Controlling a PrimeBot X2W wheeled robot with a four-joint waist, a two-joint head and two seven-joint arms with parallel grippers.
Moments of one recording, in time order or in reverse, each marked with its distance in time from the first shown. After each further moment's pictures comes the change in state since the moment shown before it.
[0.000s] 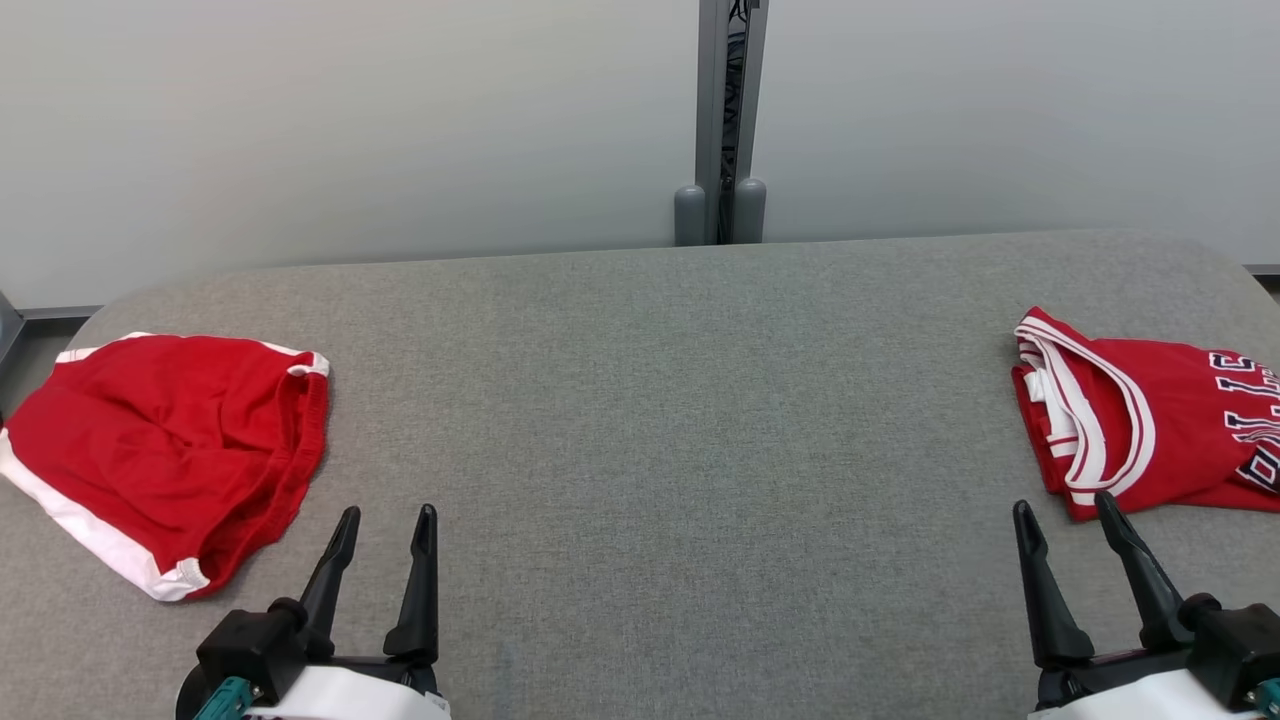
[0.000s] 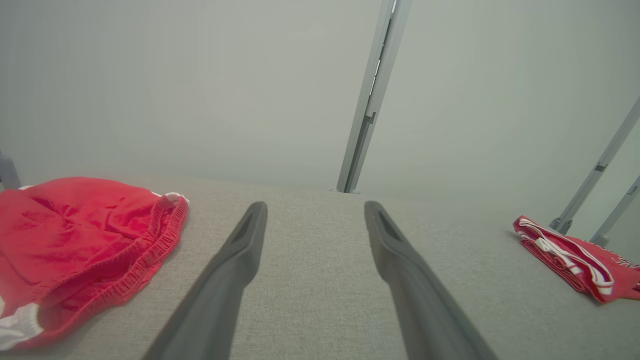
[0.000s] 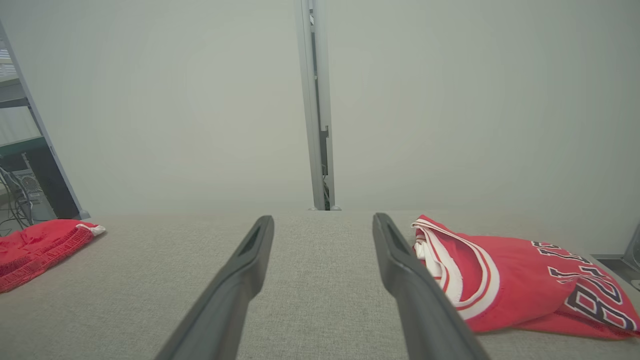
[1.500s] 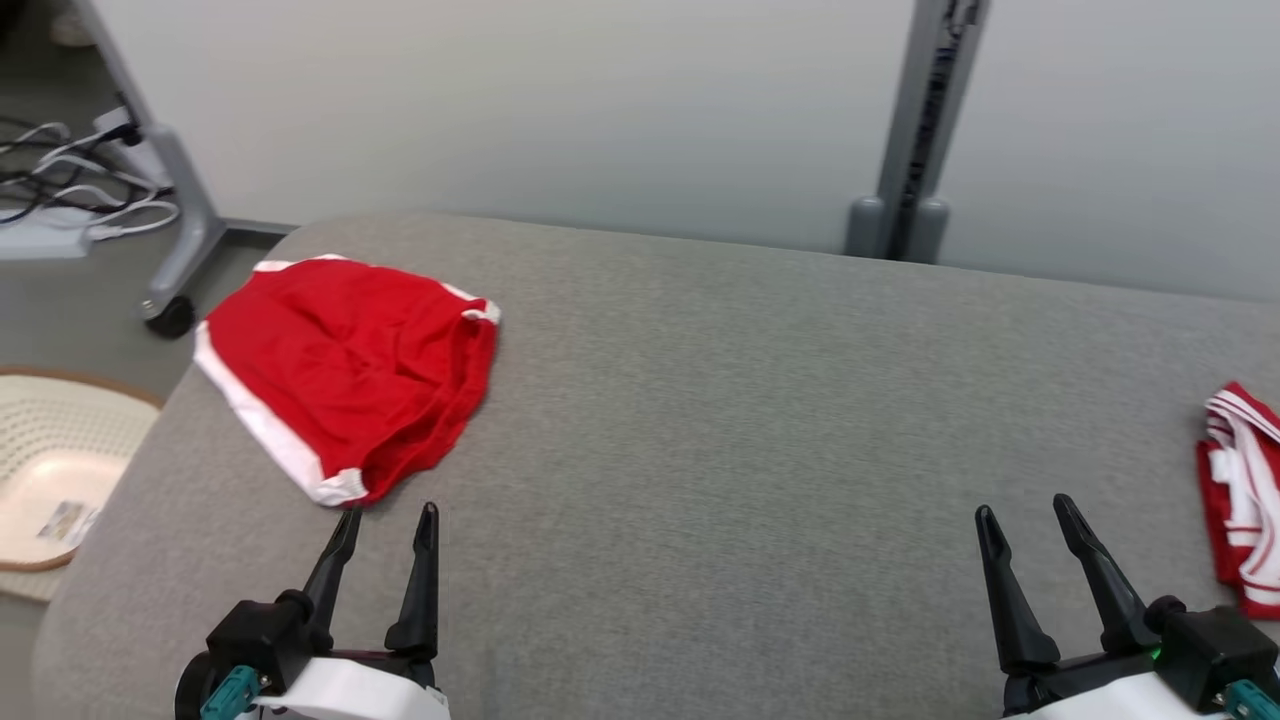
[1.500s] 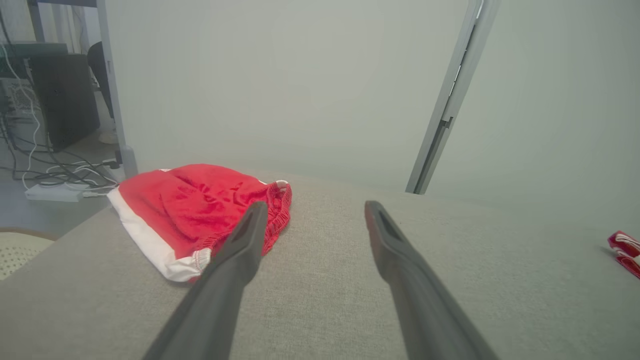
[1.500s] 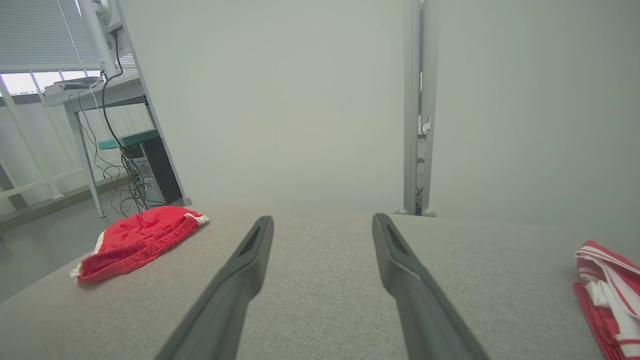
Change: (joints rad) left arm -0.026 -0.026 0.038 0.058 0.073 -0.043 0.000; right arm -0.006 0.020 0.053 -0.004 0.035 0.000 -0.001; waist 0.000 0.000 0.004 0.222
